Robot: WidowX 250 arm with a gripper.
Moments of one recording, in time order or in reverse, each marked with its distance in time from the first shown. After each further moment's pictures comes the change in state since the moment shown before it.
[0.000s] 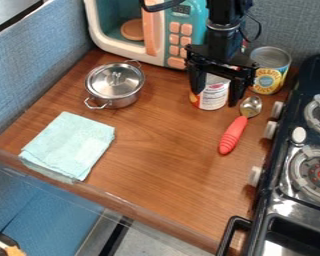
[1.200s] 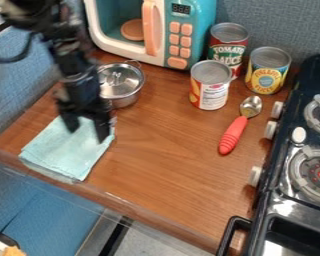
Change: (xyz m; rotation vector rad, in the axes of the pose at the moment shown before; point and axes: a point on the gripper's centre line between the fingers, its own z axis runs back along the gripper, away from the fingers) arm -0.137 0.169 -0.042 0.046 -0.001 0.159
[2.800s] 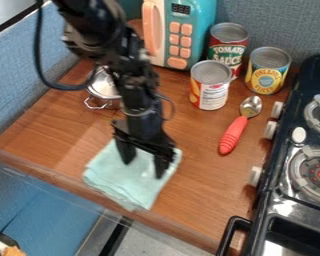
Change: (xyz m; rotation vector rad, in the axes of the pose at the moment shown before) arm -0.006 -0.145 -0.015 -0.115 0.069 -0.140
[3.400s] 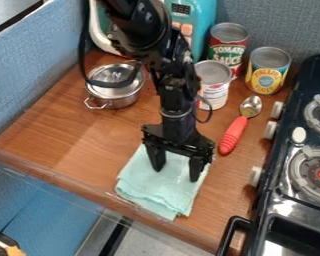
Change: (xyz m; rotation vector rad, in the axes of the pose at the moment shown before) arm 0.025 -0.024 -0.001 0.016 -0.009 0.127
